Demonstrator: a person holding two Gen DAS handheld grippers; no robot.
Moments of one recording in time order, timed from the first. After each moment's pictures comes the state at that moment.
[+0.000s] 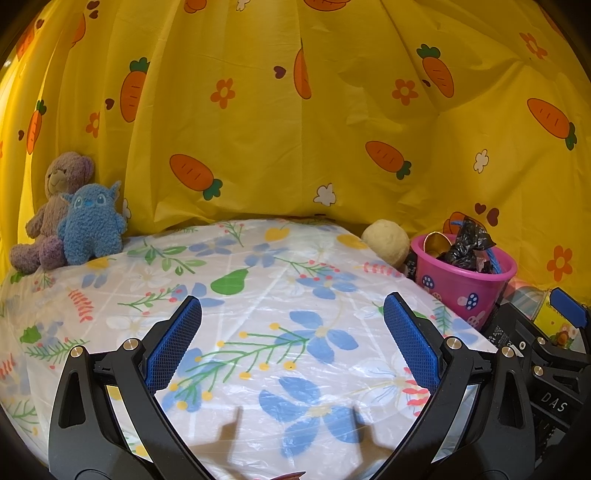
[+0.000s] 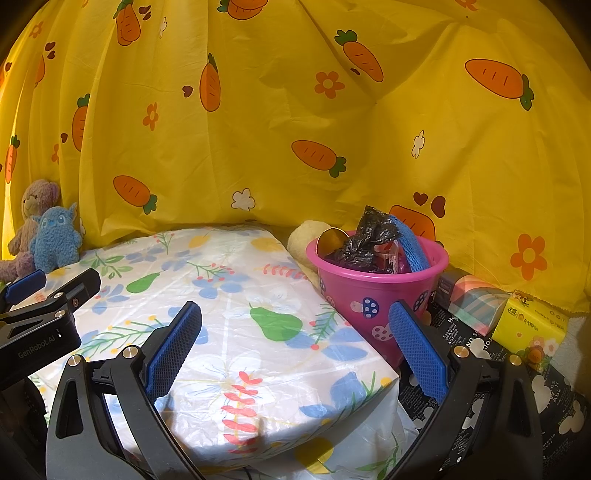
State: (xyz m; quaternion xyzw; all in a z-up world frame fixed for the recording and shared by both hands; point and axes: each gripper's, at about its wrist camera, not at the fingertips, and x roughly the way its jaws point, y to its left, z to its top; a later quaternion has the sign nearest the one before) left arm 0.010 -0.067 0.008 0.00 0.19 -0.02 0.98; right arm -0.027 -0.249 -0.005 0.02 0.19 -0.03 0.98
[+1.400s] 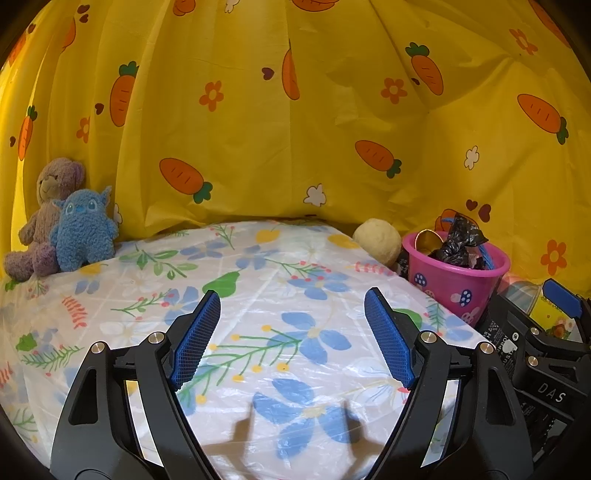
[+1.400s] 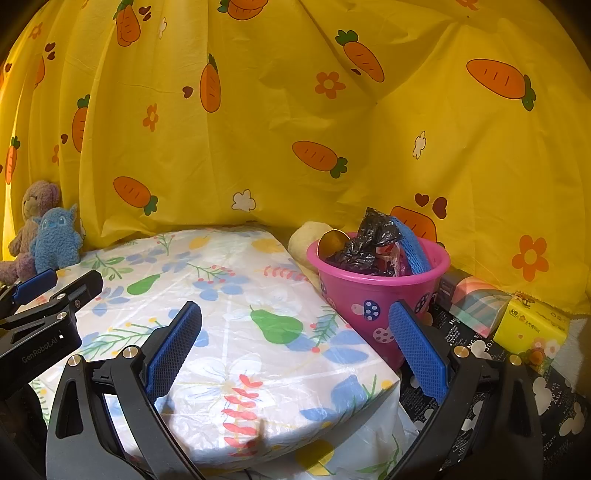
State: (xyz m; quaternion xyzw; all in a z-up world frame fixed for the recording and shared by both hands) left arm 0.011 -0.069 0.011 0.01 0.19 -0.05 0.98; right arm -0.027 -0.250 -0.004 0.02 0.19 -0.03 0.98
